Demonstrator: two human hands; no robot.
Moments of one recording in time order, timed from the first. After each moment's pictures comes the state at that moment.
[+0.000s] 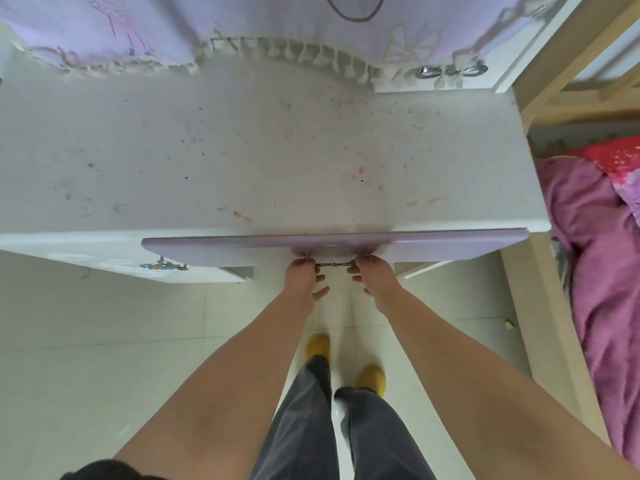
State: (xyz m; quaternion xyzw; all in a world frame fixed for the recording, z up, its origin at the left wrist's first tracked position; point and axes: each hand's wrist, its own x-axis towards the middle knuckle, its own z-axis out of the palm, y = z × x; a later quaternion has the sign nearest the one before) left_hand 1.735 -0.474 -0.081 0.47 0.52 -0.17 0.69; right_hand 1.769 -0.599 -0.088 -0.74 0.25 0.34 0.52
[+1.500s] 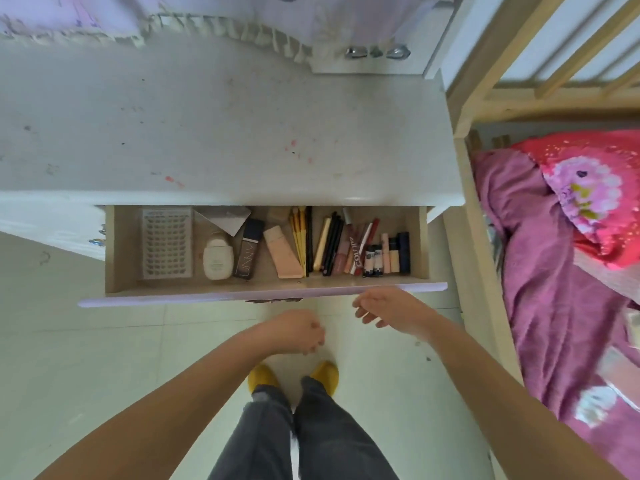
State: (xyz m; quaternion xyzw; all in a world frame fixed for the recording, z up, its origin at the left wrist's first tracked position) left_hand 1.644 -0.579 -0.024 0.81 0.03 -0.51 0.30; right_hand 1.701 -0.769 -0.035 -0.79 0.02 0.49 0.38
